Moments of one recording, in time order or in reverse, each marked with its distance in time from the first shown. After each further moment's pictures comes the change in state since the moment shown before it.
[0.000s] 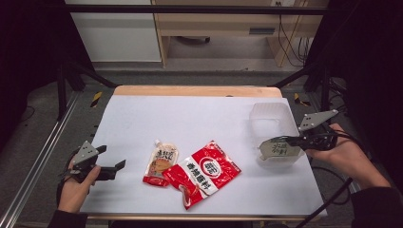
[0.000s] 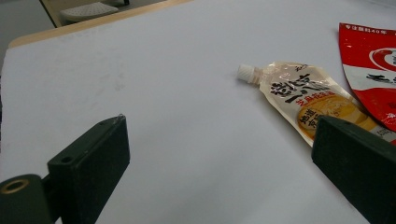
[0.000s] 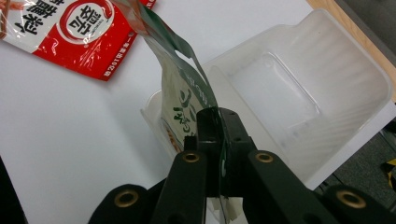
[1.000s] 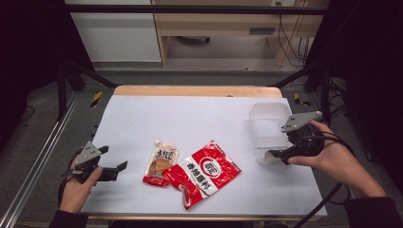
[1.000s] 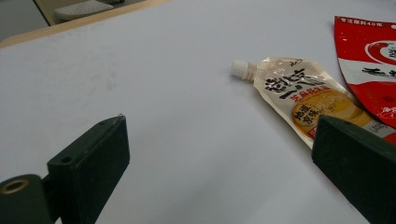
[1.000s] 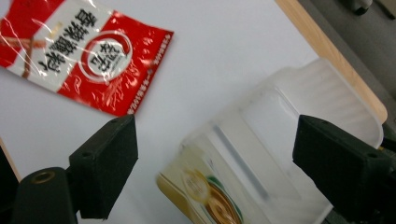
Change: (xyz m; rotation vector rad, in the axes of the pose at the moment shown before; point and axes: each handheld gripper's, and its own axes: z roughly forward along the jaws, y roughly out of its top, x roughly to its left) left arm -0.005 0.001 0.003 0.017 -0.012 0.024; right arm 0.048 0.048 -0.005 -0.006 -0.072 -0.032
